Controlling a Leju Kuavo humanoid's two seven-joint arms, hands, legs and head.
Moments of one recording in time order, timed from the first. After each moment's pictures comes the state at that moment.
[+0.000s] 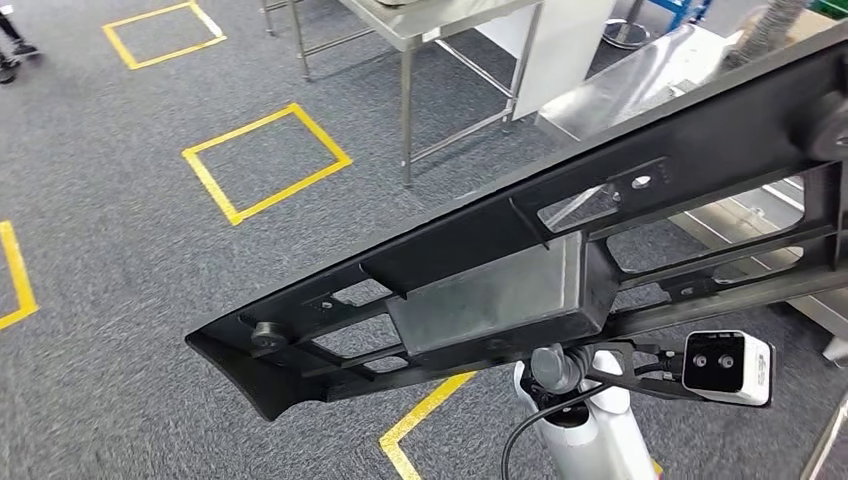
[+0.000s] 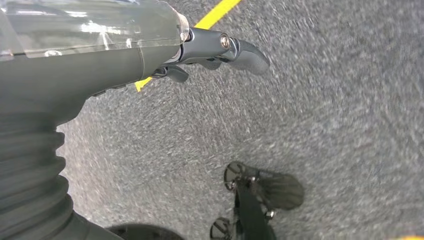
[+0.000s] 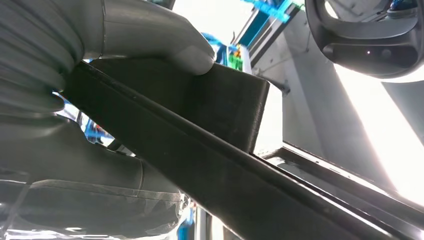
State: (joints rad) left arm -0.09 -0.08 1.13 -0.22 -0.98 0.12 -0.18; right arm -0.28 0.06 0.33 -1.88 -0.42 0.66 -0.66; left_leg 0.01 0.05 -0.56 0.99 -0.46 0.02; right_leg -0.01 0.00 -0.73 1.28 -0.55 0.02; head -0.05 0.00
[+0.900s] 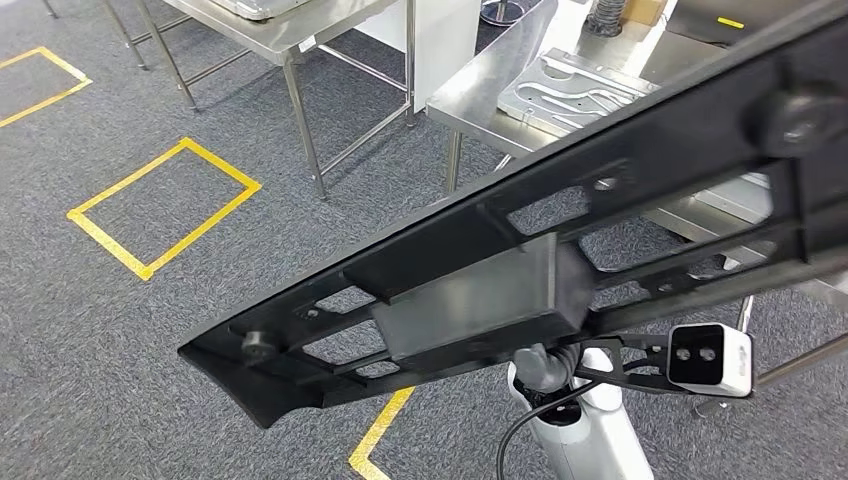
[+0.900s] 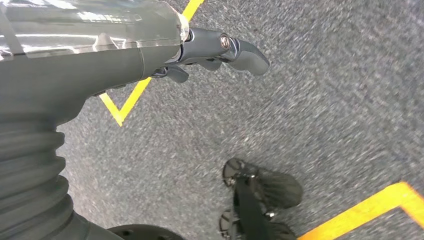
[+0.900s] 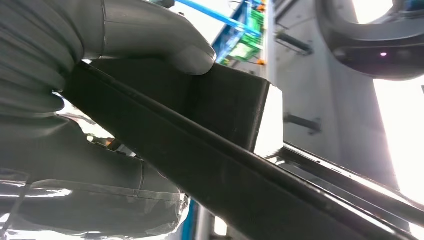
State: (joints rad) left arm -0.10 -0.08 1.13 -0.22 -0.99 0.11 -0.19; right arm -0.29 0.06 0.35 -1.85 -0.41 0.69 -0.63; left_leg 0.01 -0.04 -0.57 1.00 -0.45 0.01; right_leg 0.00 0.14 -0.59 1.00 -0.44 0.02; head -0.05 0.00
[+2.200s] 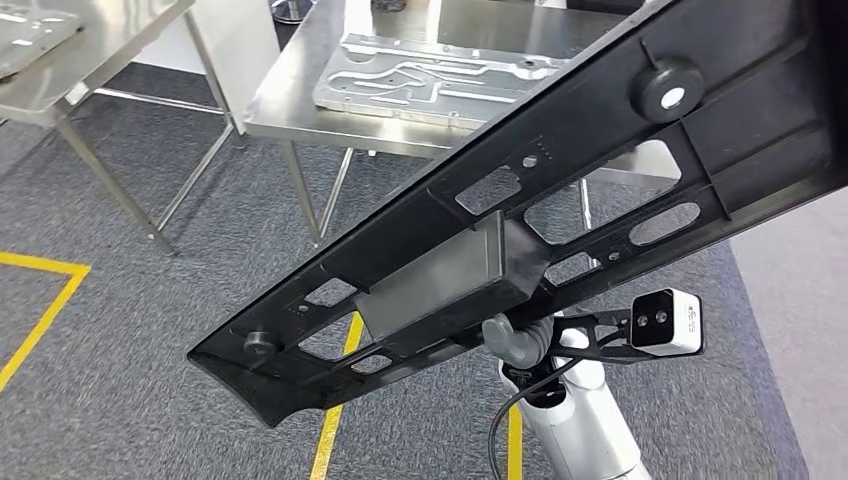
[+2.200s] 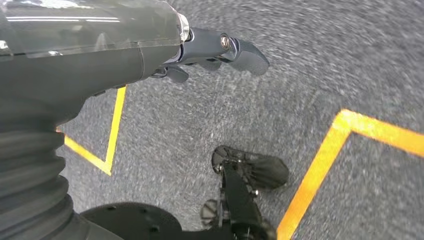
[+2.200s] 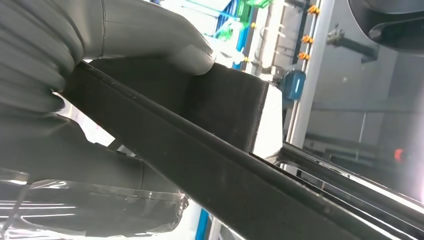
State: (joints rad) left arm -0.11 -0.08 1.15 -0.22 -0.95 0.06 -0.21; right arm -0.35 0.06 0.37 -1.72 -0.43 0.70 -0.62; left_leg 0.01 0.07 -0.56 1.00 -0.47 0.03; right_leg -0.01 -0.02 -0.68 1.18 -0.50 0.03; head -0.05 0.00
